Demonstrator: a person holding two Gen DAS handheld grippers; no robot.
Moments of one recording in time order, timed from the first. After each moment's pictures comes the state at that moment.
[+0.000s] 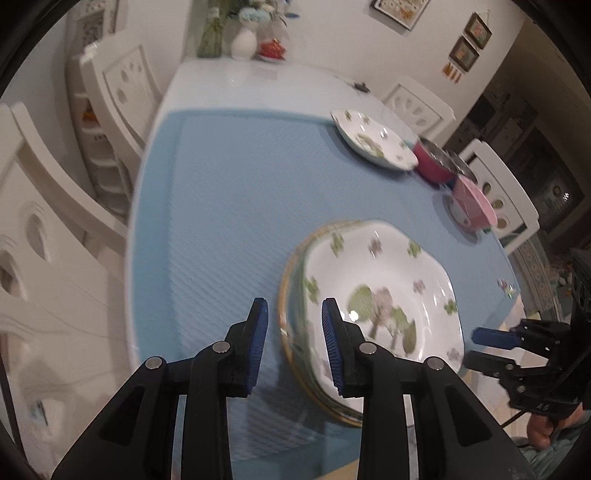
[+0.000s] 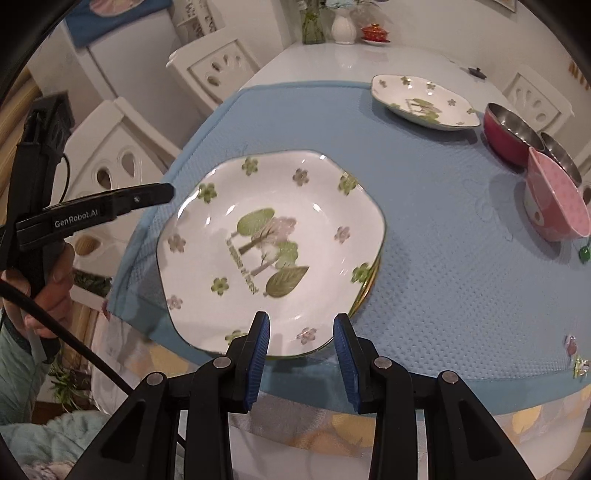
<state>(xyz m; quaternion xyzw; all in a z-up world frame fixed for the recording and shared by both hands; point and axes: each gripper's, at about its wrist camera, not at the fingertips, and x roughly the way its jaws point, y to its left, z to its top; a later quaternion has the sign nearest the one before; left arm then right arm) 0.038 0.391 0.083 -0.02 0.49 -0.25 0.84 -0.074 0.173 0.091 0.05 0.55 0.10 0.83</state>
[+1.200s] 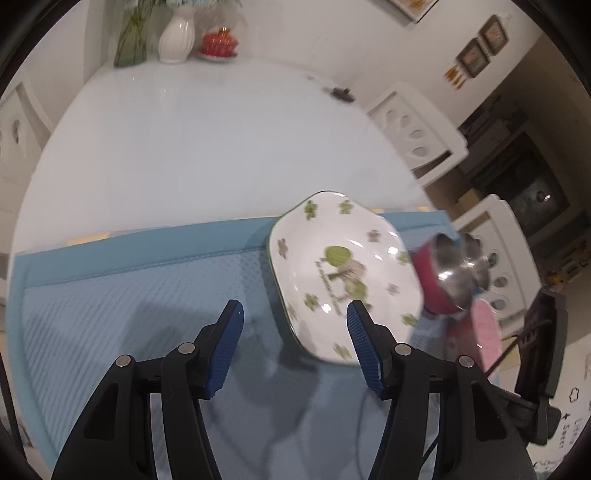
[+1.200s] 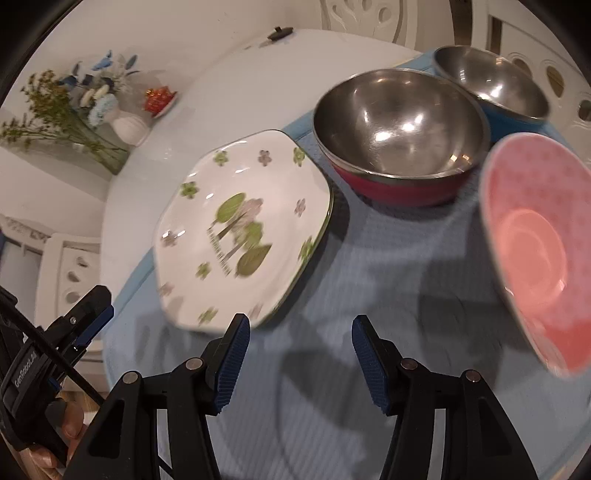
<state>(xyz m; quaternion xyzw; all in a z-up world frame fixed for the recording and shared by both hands) 0.281 0.193 0.081 -0.04 0.53 -0.31 0.79 0.156 -0.017 0.055 0.34 0.52 -0.14 0.77</state>
